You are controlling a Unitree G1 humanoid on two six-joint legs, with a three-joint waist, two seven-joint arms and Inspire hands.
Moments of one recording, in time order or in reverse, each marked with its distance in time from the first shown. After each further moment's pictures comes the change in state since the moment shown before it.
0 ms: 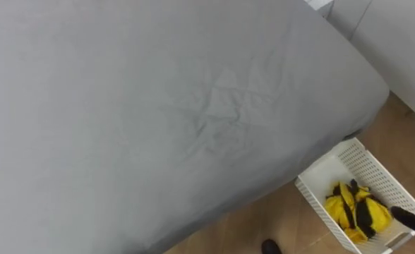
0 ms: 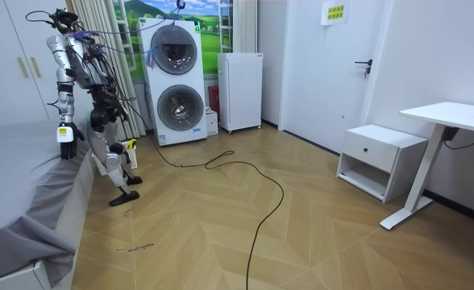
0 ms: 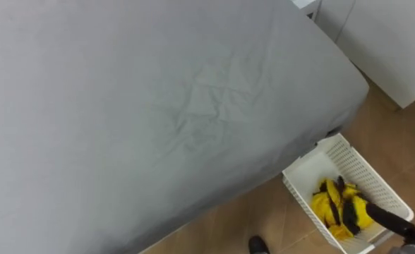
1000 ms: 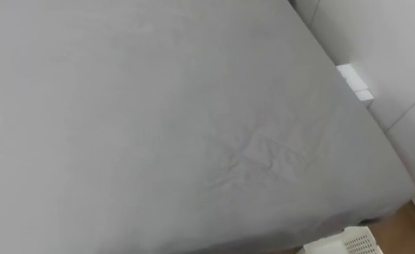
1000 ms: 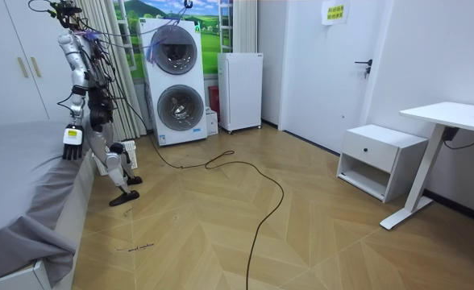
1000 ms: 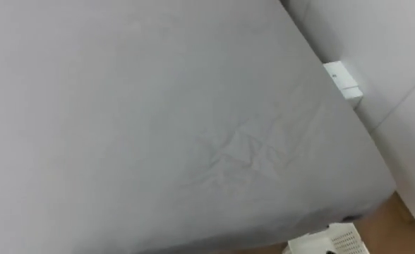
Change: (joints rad) left arm 0.080 -0.009 0.094 -0.094 0.064 -0.034 -0.025; right arm 0.181 0.183 0.083 0.029 0.225 0.061 0.123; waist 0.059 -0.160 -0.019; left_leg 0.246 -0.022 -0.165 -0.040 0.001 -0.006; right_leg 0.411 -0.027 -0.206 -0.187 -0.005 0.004
